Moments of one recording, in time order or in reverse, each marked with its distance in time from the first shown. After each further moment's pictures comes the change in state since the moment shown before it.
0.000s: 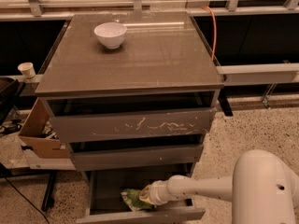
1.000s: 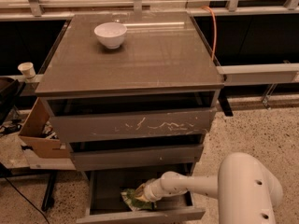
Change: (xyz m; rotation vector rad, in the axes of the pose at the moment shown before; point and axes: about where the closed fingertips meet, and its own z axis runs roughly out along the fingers) arm 0.004 -0.012 0.050 -0.055 -0.012 0.000
